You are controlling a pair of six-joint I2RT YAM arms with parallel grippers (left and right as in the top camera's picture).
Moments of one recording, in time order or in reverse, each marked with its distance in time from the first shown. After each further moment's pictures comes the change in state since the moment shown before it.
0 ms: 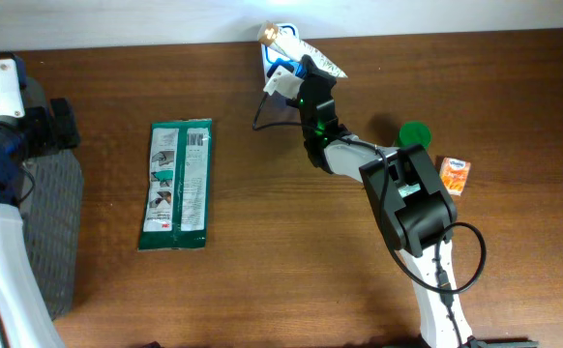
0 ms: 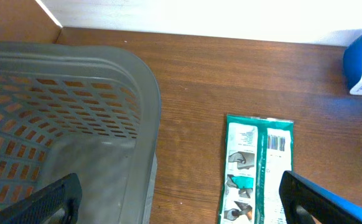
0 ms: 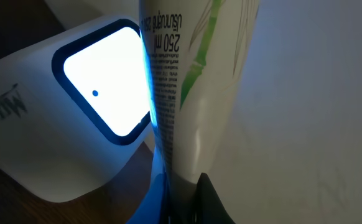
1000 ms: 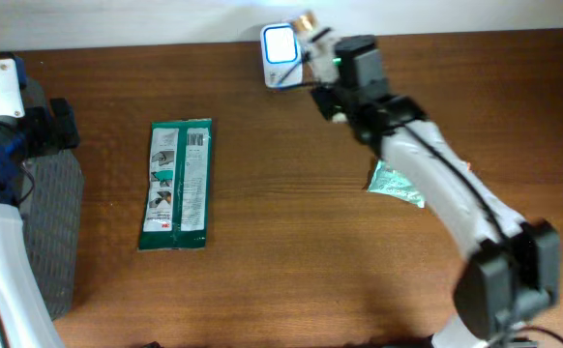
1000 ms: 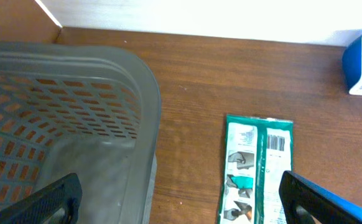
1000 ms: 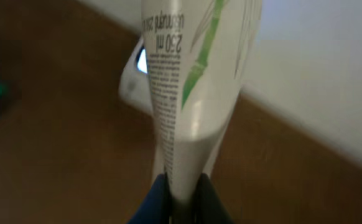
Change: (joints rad) left arm 0.000 0.000 0.000 0.001 0.003 0.000; right arm -0.064 -0.613 0.013 -1.160 -0.312 0.779
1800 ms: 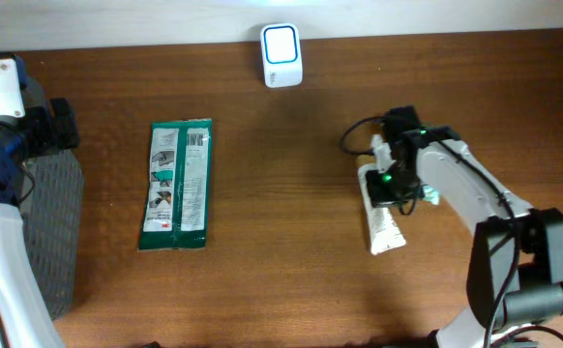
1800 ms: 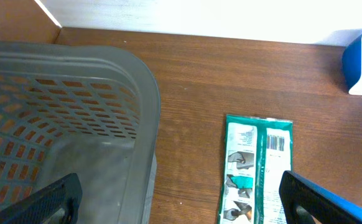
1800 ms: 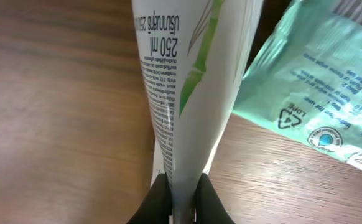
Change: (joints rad) left arm 0.000 0.000 0.000 -0.001 0.000 0.000; right arm -0.211 0.013 -0.328 -0.513 -0.179 0.251
